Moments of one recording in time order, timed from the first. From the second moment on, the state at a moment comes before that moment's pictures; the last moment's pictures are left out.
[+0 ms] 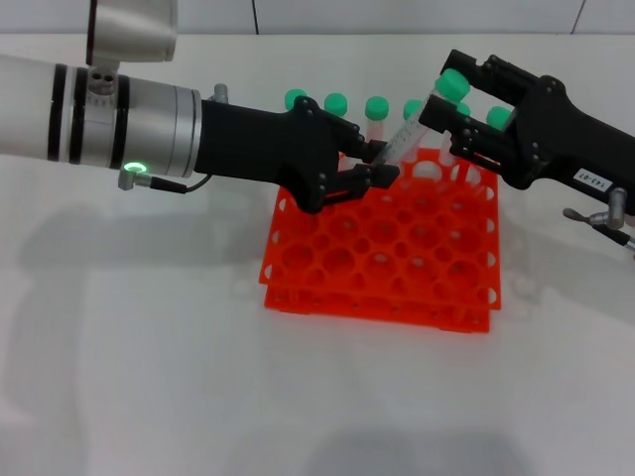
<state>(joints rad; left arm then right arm) -0.71 -2.07 1.11 0.77 1.84 1.47 -1.44 0.63 2.03 -0.89 -0.19 -1.30 -1.71 0.91</state>
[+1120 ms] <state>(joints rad) -0.71 -2.08 1.11 0.76 1.84 1.44 -1.44 0.64 2.03 -0.89 -0.19 -1.30 -1.68 0.91</state>
